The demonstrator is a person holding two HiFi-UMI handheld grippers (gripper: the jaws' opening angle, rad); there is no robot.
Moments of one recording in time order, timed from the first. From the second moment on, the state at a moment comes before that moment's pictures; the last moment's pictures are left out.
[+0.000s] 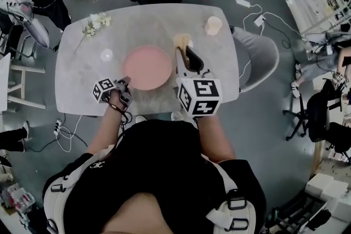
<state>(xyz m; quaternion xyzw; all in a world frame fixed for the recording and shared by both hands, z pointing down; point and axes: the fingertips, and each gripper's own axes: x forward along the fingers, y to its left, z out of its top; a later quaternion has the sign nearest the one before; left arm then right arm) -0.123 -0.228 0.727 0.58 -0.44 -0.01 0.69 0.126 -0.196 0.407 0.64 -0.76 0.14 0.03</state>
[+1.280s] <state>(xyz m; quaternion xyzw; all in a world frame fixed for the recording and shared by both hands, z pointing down) -0.144 -0.286 0.481 0.76 -0.63 0.08 0.15 0.120 -0.213 0.402 0.65 -0.76 0.08 -0.01</state>
